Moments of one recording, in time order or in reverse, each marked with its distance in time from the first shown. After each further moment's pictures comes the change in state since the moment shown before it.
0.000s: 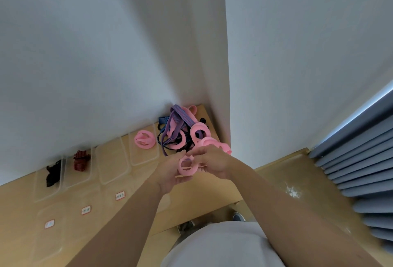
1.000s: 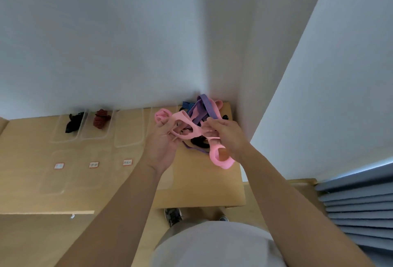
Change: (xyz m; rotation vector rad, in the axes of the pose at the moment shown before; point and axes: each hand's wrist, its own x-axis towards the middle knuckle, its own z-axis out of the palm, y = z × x) left_hand -0.047 0.029 -0.026 -0.735 0.096 0.482; right_hand 0.003 -0.061 0.018 -0.093 0.168 -0.200
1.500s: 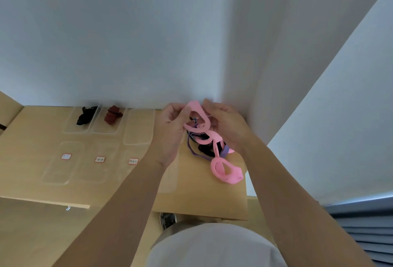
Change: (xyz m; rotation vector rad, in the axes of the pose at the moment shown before) left_hand -0.008 0.036 0.020 0.287 0.069 0.327; right_hand -0.008 -0.072 0.048 0.016 -0.268 -0.174
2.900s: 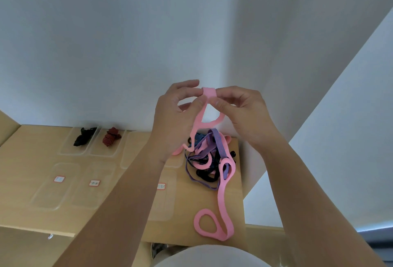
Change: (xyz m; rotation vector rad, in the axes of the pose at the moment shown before) left_hand 0.010 0.095 0.030 0.353 -0.070 0.404; right_hand -0.019 -0.104 0.006 -0.426 0.149 -0.427
